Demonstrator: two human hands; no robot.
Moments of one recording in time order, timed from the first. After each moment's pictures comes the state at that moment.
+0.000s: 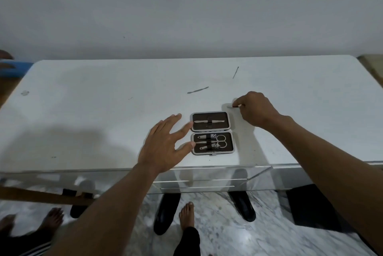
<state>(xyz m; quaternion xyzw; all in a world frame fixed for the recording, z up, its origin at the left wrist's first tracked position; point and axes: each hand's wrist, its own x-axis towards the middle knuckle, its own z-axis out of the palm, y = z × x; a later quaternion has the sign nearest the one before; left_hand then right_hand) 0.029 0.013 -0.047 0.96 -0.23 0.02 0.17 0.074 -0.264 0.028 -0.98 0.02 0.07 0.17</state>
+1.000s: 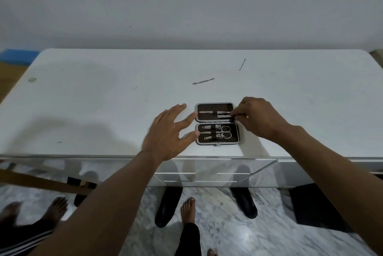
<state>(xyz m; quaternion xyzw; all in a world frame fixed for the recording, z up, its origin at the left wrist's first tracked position) 0.030 0.013 -0.047 0.96 -0.22 0.01 0.17 0.032 -0.250 0.027 -0.98 -0.11 0.06 0.15</state>
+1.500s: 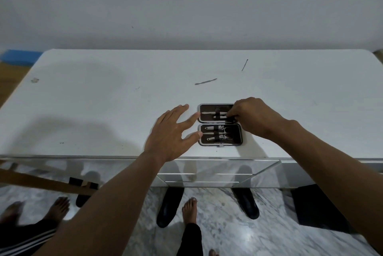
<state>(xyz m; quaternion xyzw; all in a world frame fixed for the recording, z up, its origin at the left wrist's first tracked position) 0.031 0.013 -0.048 0.96 -0.22 0.01 0.17 0.043 -0.238 0.025 -0.98 -0.19 0.07 0.06</state>
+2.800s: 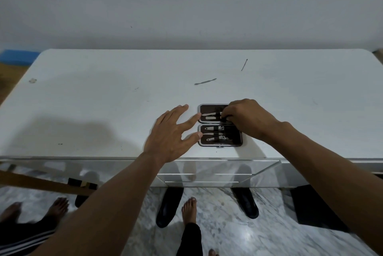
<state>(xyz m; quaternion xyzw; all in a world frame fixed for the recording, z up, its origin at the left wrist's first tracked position) 0.033 0.014 -0.051 0.96 -0.23 0.02 0.17 0.047 -0.230 0.018 -0.97 -0.20 0.05 0.09</state>
